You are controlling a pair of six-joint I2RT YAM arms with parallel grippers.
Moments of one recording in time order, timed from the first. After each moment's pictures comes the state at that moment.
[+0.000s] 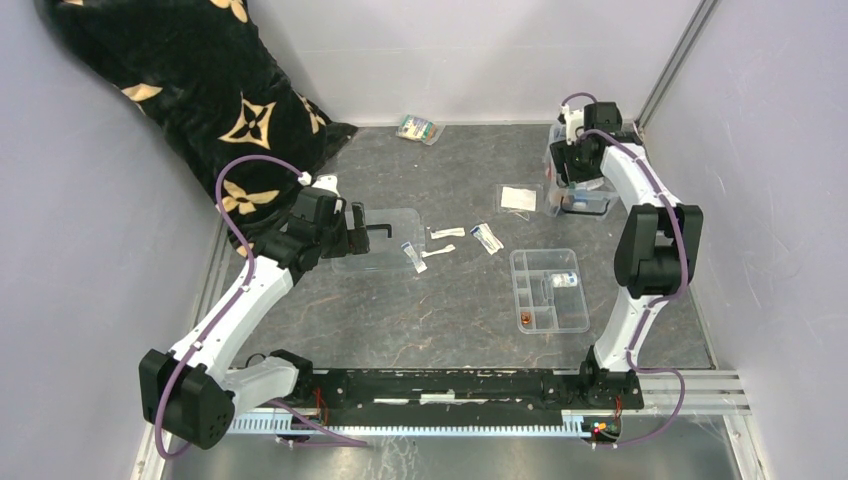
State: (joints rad) left arm -0.38 1.10 0.91 -0.61 -0.15 -0.38; right arm -0.01 1.95 1.65 -0.67 -0.03 -0.25
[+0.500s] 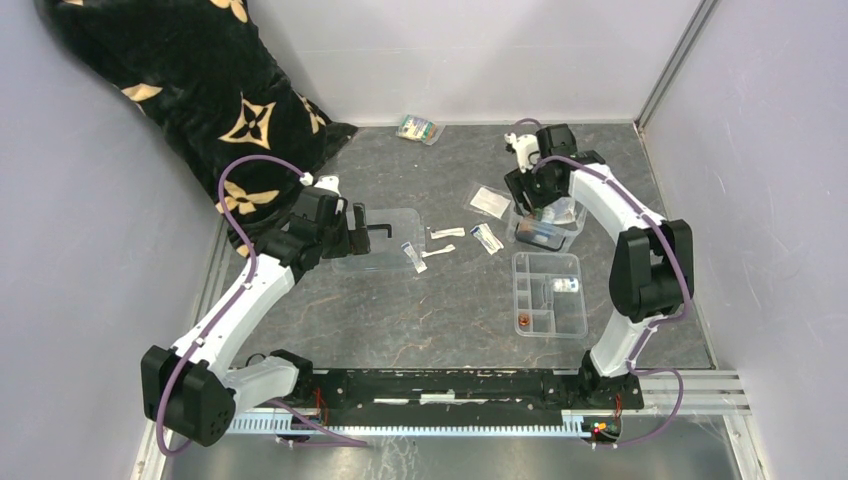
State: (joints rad) left arm -0.38 1.12 0.91 -0.61 -0.15 -0.38; right arm 0.20 1.79 1.43 -0.68 -0.12 -0.29
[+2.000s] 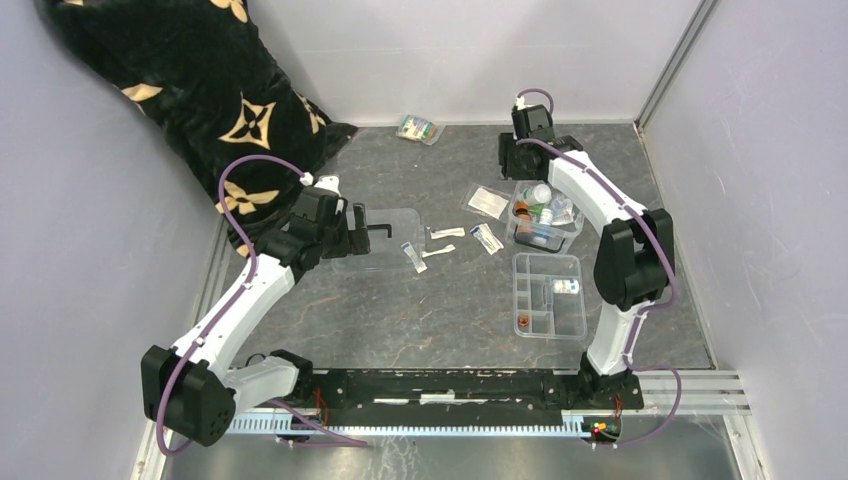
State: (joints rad) left arm -0.38 1.12 0.91 -0.61 -0.15 -0.38; right arm 0.31 1.87 1.61 -0.56 0.17 0.26
